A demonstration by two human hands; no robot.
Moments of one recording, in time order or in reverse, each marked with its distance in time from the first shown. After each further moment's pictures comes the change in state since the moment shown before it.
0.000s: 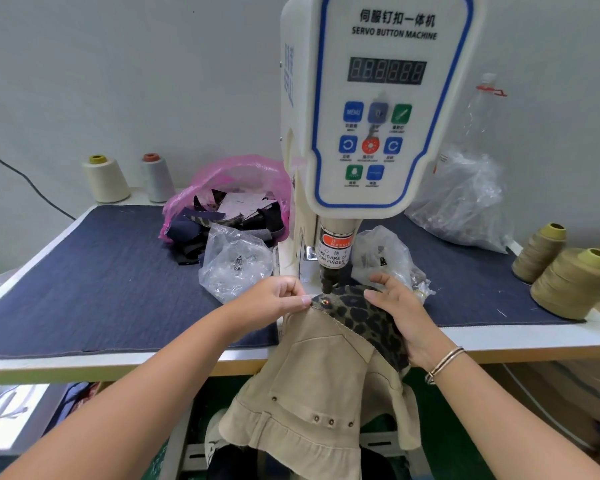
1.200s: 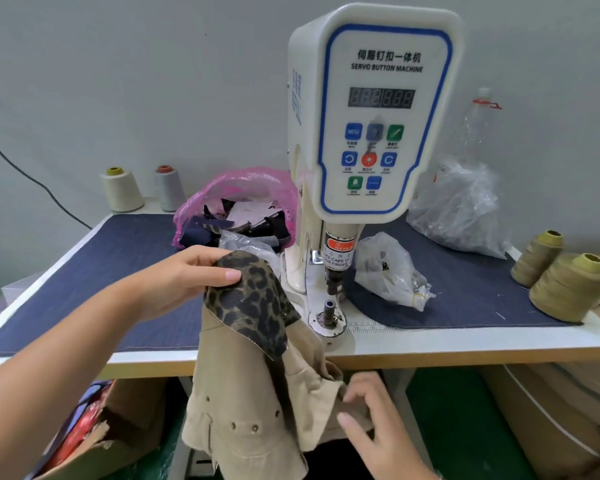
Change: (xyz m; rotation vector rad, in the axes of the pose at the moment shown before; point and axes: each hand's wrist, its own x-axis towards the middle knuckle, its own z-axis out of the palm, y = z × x) left_hand -0.082 0.040 -0.092 -0.121 -0.134 0.206; right_hand -0.102 0.093 0.041 -0.896 0.035 -0.453
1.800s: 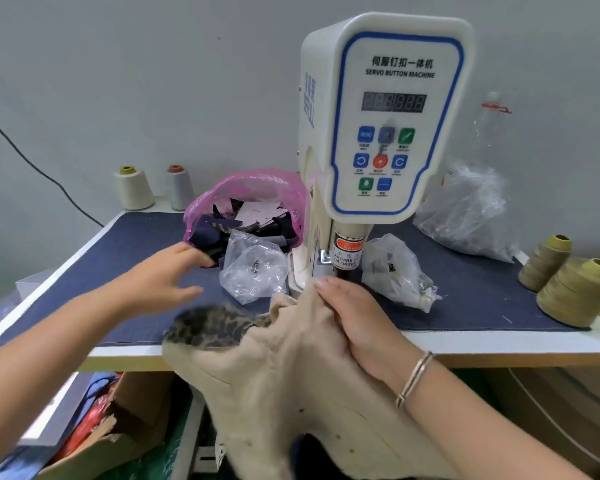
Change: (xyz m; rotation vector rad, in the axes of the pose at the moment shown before) left_hand -0.022 -0.024 -0.034 1.035 0.328 -0.220; right_hand 0.109 -0.103 -0.022 0.641 -0.080 0.205
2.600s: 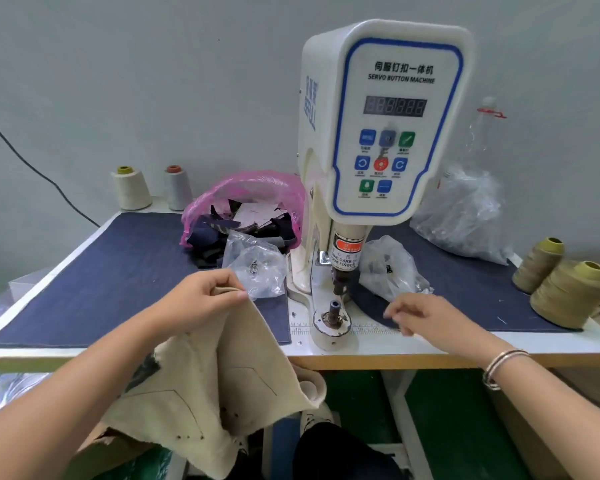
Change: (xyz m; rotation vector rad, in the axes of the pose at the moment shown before) left_hand 0.000 0.028 0.048 -0.742 -0.026 -0.027; right_hand -0.010 0.008 -0.134 -0.865 -0.043 0.146
